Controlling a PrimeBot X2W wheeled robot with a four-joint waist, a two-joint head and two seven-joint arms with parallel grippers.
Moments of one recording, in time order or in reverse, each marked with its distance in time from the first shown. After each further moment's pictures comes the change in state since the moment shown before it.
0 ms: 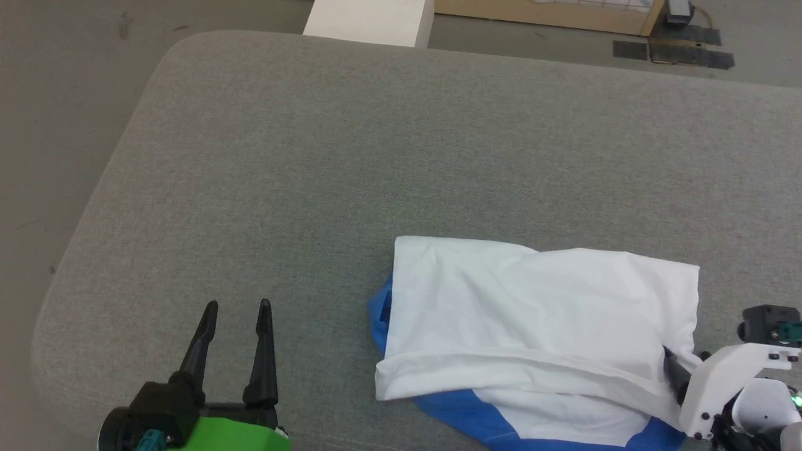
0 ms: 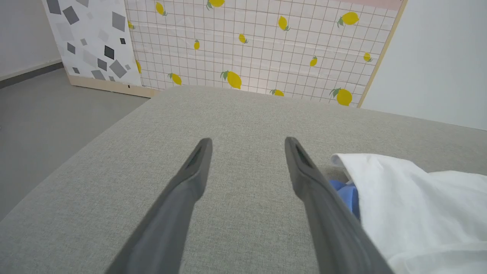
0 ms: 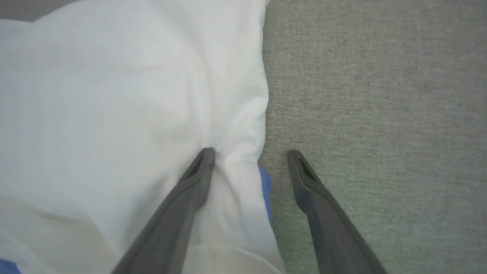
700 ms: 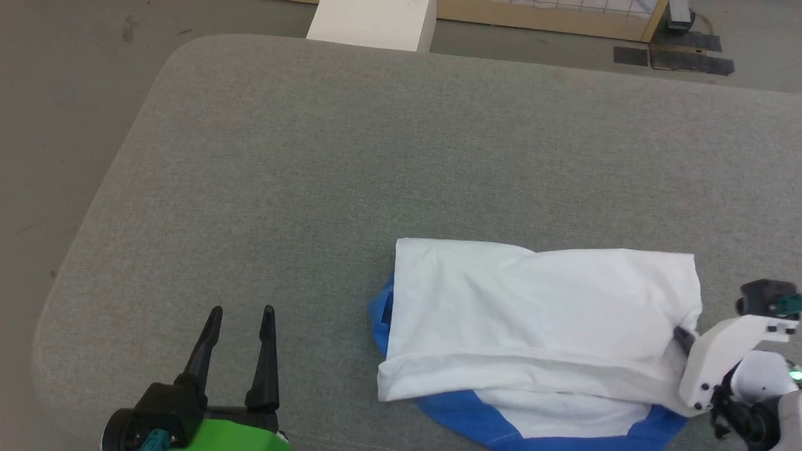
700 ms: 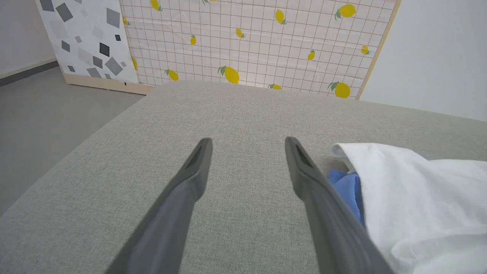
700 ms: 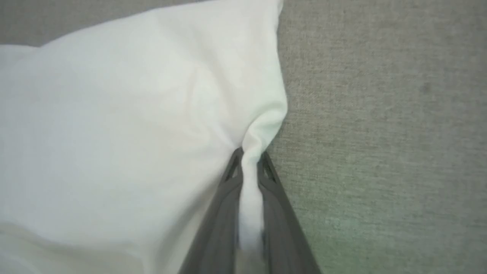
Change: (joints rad) left arm 0.000 -0.030 0.034 0.047 0.042 -0.066 0.000; right arm -0.112 0.009 -0.036 0.124 -0.022 0.001 0.000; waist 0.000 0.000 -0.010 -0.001
